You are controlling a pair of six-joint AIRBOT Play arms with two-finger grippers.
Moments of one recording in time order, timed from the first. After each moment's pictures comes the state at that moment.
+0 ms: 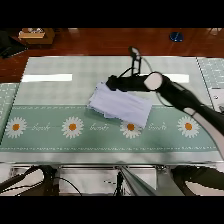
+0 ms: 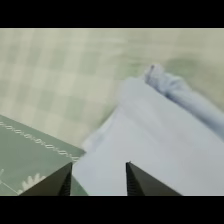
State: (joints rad) left arm 0.32 -1.24 1.56 0.82 -1.33 -1.24; right arm 0.47 -1.39 1.20 -0.97 0.63 1.58
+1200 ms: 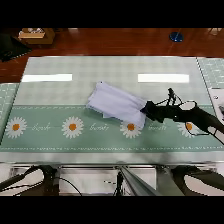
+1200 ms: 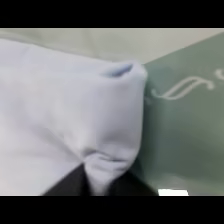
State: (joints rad) left arm 0.32 -1.26 1.55 0.85 -1.34 -1.22; right arm 0.11 -1.31 0.59 -0.50 0.64 1.37
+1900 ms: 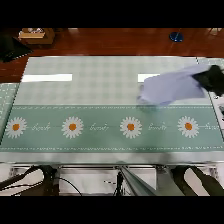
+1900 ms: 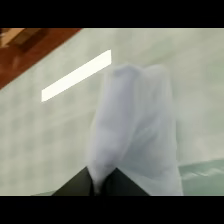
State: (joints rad) left arm 0.32 -1.27 1.55 0.85 -1.34 -1.22; right arm -0.47 -0.89 0.97 -0.79 1.10 1.42
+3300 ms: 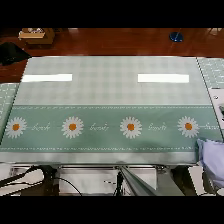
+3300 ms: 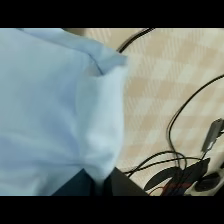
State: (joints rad) left arm 0.34 -1.32 1.55 0.93 -1.33 -1.16; right arm -1.38 -0.80 0.78 -2.15 1.65 1.50
